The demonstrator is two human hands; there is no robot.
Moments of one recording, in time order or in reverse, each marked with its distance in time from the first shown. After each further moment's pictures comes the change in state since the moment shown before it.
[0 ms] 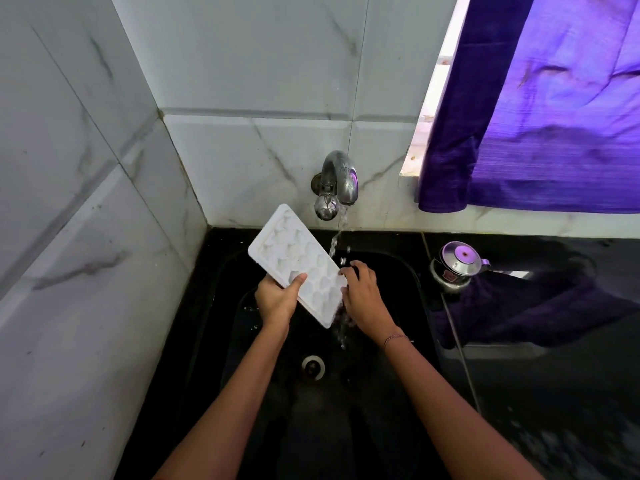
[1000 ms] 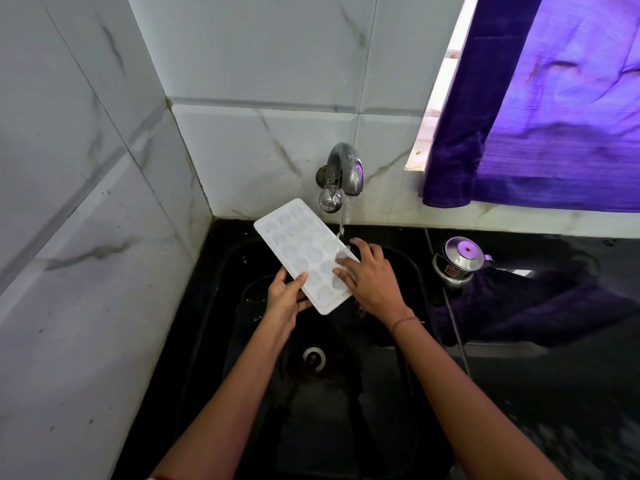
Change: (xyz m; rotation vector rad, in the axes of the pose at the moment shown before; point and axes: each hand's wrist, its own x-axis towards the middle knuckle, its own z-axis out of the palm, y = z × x) left_hand -0.013 -0.005 -0.006 -0.460 -0.343 -0.287; right_hand 0.005 -0.002 -0.029 -0.250 0.082 -0.132
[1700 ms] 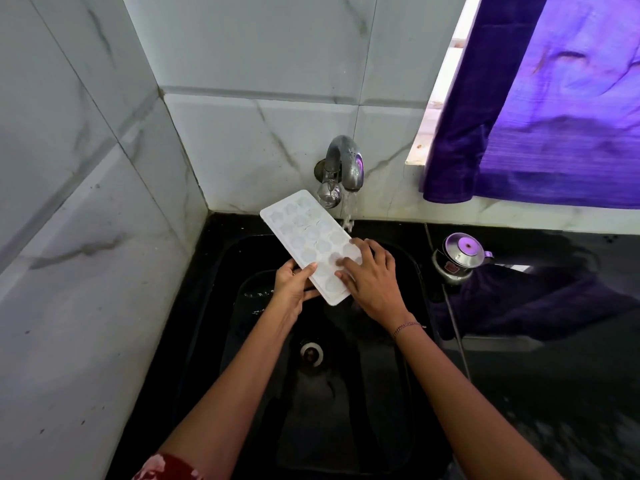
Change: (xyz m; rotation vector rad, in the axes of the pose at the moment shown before) left_hand 0.021 -0.002 0.016 0.080 -0.004 -0.058; right_hand -0.010 0.009 0.017 -0.064 0.096 -0.022
